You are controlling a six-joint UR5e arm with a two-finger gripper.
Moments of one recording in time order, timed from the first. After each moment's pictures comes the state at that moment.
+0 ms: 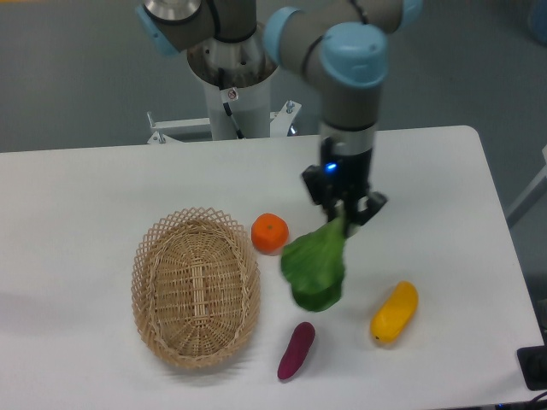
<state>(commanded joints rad) 2.70 -1.72 -1.74 -0.97 1.41 1.41</state>
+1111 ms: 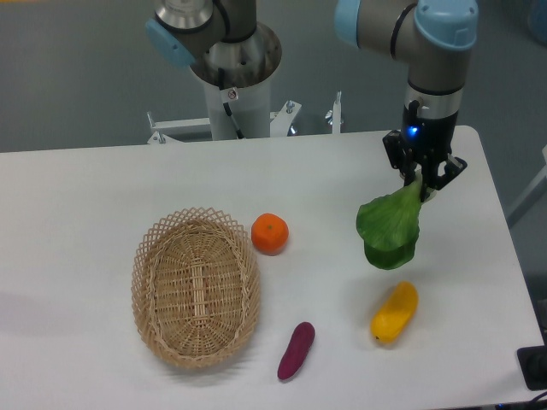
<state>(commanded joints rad) 2.81 -1.73 -1.75 -0.97 1.41 1.59</state>
